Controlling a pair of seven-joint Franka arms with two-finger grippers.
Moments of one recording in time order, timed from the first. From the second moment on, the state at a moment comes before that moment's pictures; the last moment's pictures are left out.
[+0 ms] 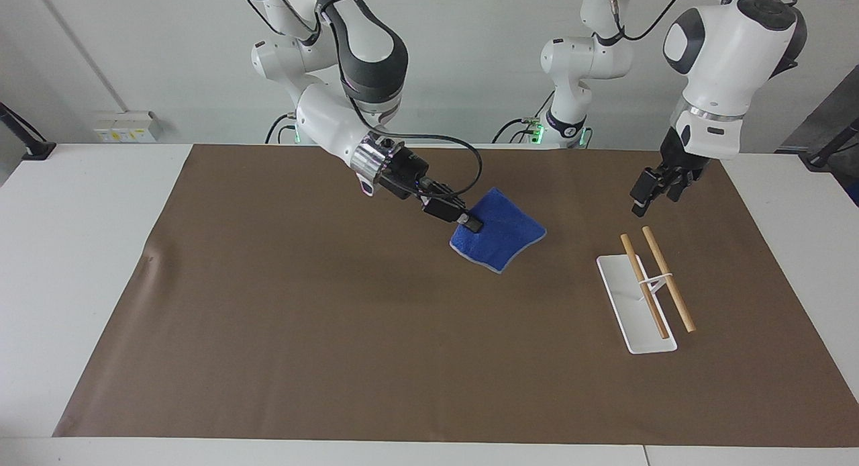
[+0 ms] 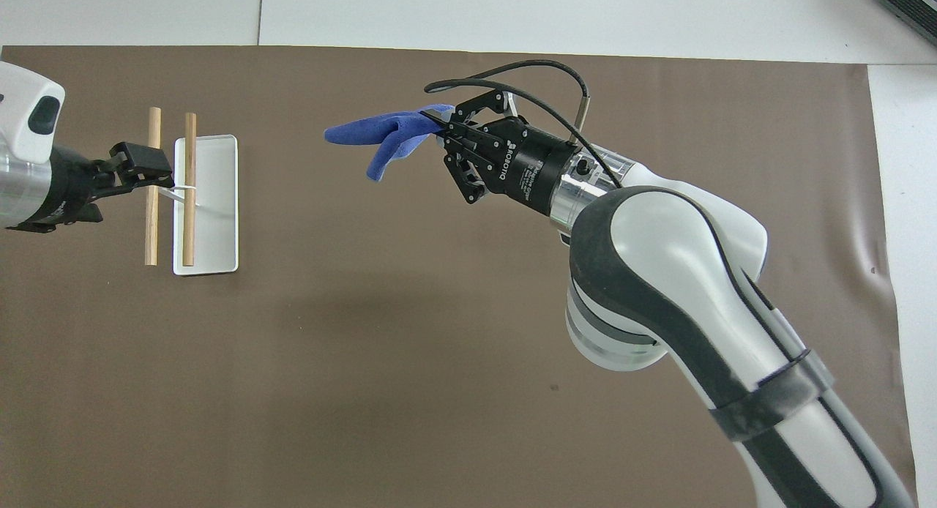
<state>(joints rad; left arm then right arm) -0.13 -0.05 -0.01 -1.82 -0.02 1.97 -0.63 0.40 0.21 0.12 -1.74 1.63 2.69 0.59</state>
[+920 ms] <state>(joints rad) -0.17 -0.07 -0.13 -1.89 -0.04 2.27 -1.52 0.48 0.27 0.13 -1.71 1.65 2.84 0.72</state>
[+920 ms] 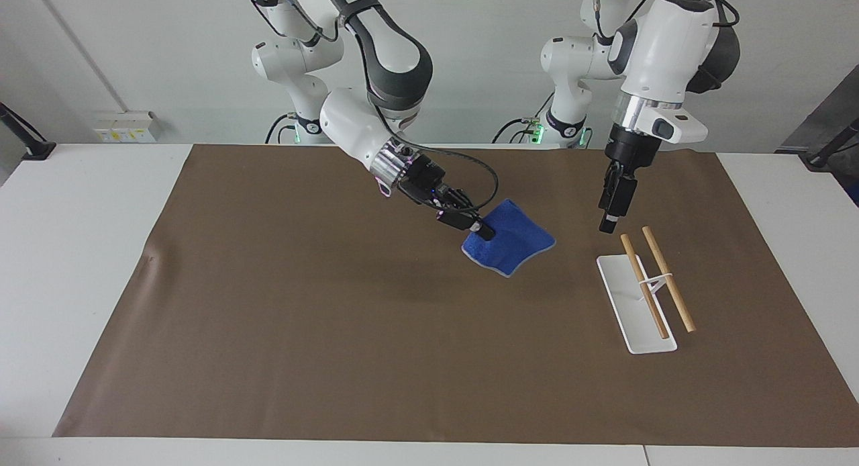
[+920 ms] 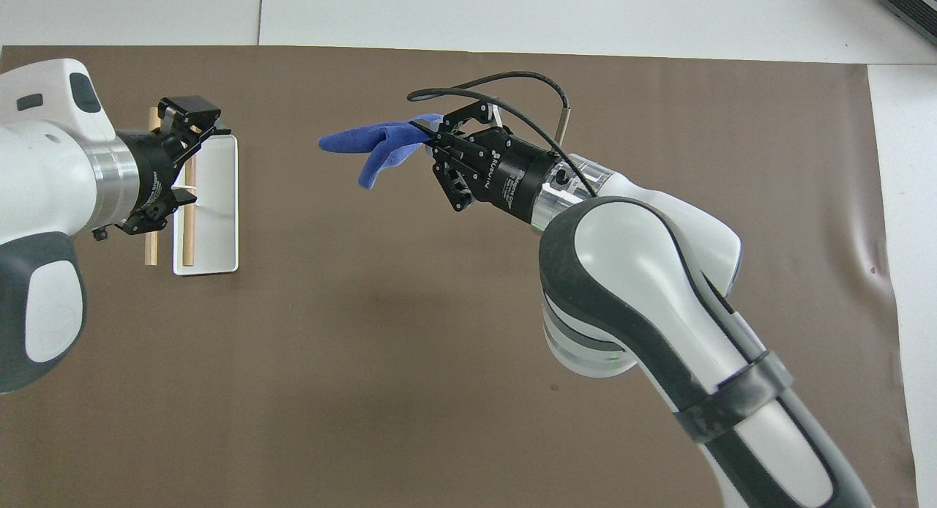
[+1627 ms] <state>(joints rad) -0.18 -0.07 -0.20 -1.94 -0.04 2.39 -1.69 0.55 0.29 0.14 -1.67 1.68 2.91 0.77</state>
